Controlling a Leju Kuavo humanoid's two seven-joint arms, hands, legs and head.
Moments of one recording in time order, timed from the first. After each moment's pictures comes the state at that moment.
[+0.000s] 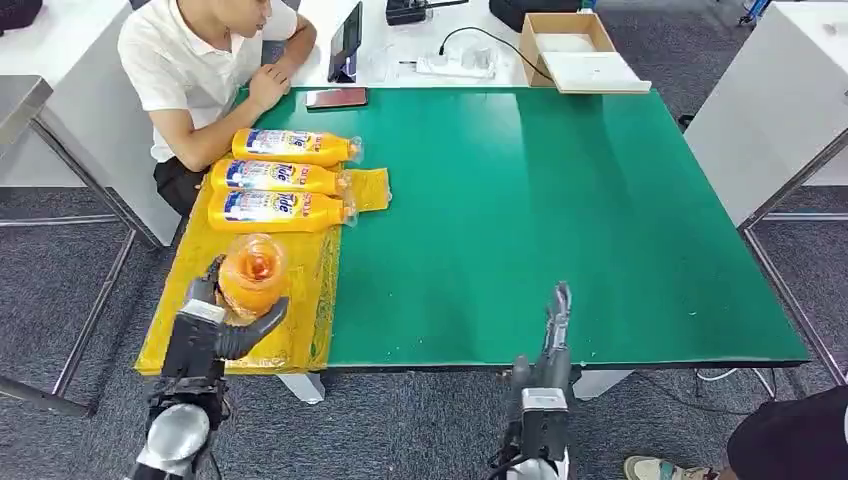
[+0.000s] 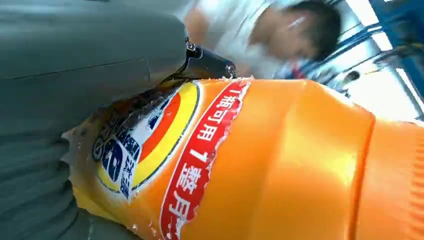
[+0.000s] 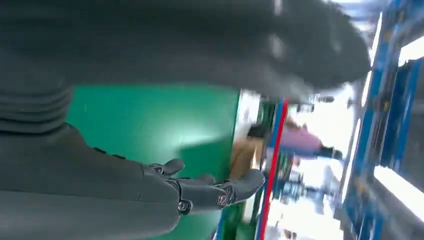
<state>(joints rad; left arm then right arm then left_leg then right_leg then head) -0.09 0.04 -0.22 -1.54 -0.44 0.40 -0.19 0.11 0.19 0.20 -1.42 0.05 -0.48 -0.67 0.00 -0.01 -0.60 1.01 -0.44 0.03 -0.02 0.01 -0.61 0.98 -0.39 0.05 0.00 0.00</state>
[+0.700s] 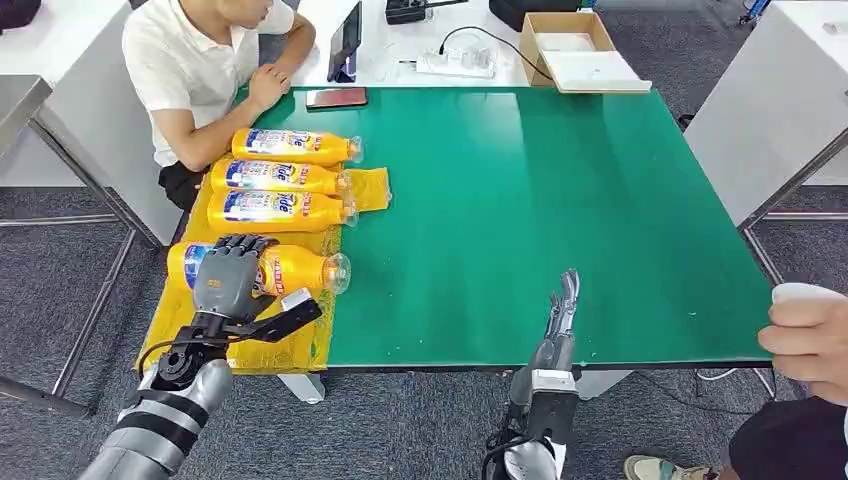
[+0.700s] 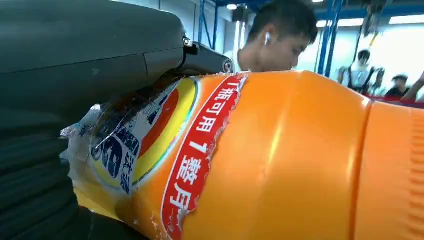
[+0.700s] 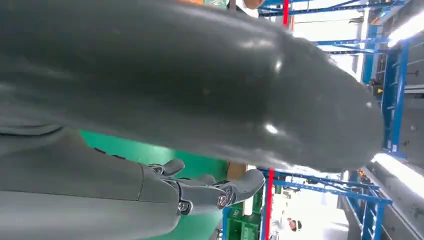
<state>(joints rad) -0.39 0.07 -0.27 -1.02 -1.15 0.50 -0.03 0.06 0.25 0.16 -1.40 0.04 -0.42 -0.67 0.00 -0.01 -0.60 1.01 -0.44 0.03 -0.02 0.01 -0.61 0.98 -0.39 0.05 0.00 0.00</state>
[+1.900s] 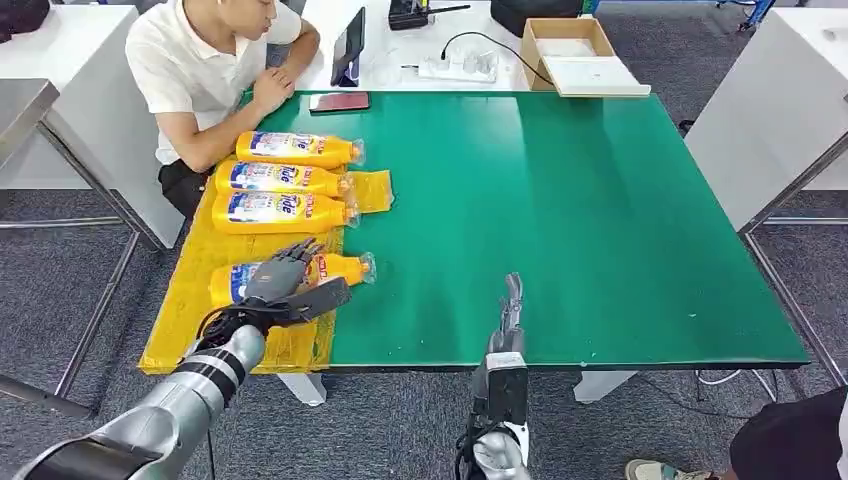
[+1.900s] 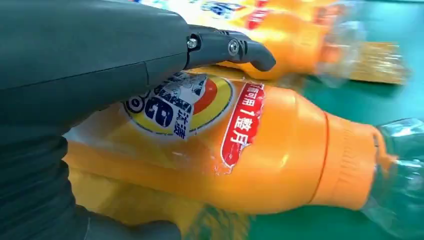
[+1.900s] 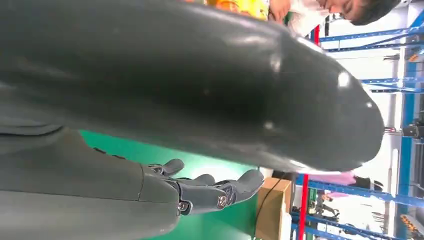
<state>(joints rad) -0.64 -0.09 -0.24 -0.49 -0.96 0.20 -0.17 -0.03 0.29 0.19 -1.14 0.01 -0.38 -0.67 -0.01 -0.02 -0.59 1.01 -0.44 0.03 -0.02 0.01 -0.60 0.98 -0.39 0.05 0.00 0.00</state>
